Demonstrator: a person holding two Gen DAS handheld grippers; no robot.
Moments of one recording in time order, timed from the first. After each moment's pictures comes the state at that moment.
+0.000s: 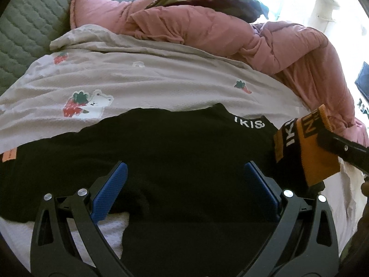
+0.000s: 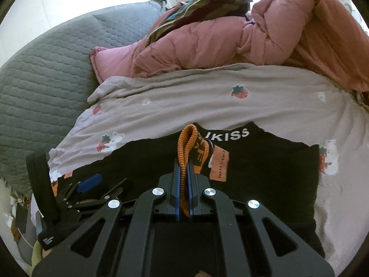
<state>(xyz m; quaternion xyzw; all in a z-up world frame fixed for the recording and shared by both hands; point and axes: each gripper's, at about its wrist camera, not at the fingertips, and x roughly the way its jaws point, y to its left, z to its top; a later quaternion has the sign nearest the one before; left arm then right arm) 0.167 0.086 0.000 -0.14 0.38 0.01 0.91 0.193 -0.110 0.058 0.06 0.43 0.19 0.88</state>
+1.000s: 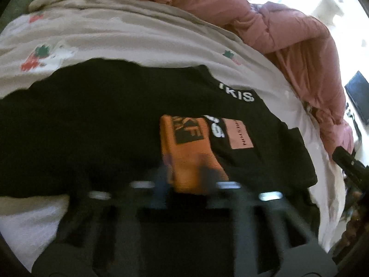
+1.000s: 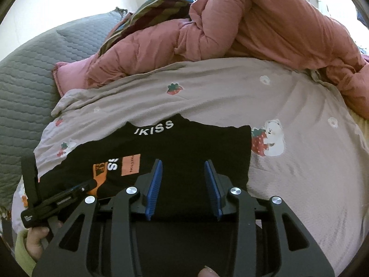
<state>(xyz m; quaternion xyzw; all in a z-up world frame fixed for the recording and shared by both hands) 0.193 0.055 -0.048 -0.19 0.44 -0.05 0.88 0.175 -0.222 0.036 0.07 0.42 0.07 0.90</state>
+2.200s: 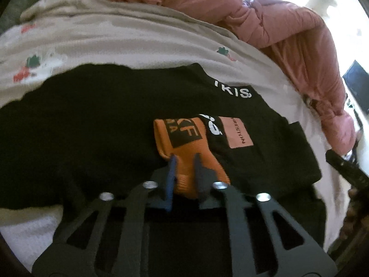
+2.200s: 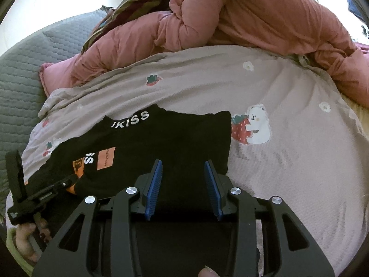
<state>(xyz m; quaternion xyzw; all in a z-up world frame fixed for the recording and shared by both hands) 0.198 0.050 -0.053 -0.17 0.44 -0.06 0.88 0.178 -0.247 0.010 0.08 0.44 0.04 0.89</state>
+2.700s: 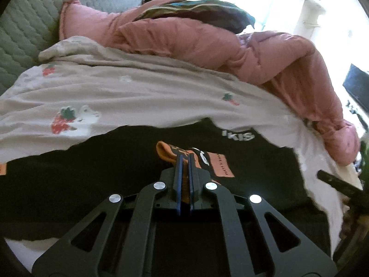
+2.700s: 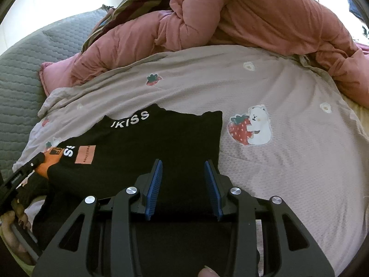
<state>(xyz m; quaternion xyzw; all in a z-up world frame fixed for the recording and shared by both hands) 0.175 0.092 0.001 -0.14 0.35 -0.03 0.93 0.180 -0.244 0.010 0.07 0.44 0.04 0.89</state>
